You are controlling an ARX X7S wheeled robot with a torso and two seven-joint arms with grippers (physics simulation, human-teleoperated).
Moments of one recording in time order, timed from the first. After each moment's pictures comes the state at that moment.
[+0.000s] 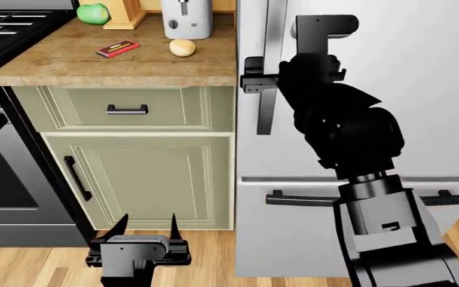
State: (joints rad) left arm -0.03 -0.17 0.21 -0.02 -0.19 0.01 -0.19; right arm 1.23 0.06 -0.28 0.52 0.41 0.73 0.17
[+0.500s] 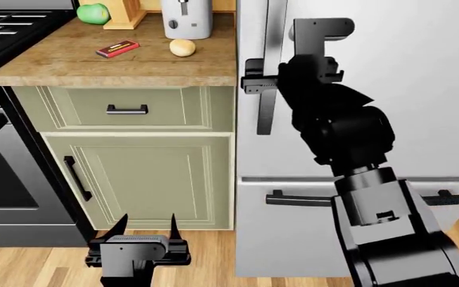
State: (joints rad) left arm -0.03 -0.18 0.22 -0.02 -0.20 0.01 -0.21; right arm 1.27 0.05 -0.32 0.69 0.41 0.63 0.16
